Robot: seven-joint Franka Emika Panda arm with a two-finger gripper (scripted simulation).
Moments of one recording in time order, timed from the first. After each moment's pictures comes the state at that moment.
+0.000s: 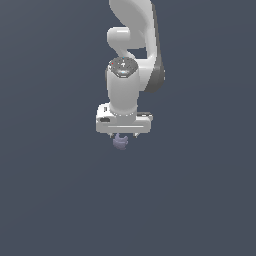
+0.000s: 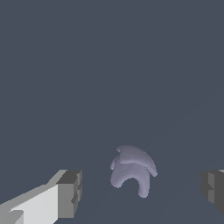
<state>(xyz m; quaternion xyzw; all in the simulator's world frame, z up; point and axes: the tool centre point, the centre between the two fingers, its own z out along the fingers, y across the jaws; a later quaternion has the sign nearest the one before) -0.006 -0.018 0.171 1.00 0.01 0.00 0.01</state>
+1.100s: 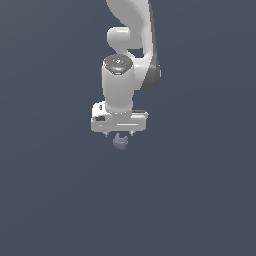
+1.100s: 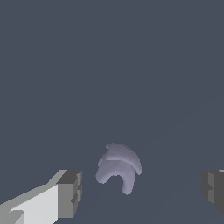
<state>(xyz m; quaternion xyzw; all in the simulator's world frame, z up) -0.008 -0.036 0.176 1.00 0.04 0.00 0.02</state>
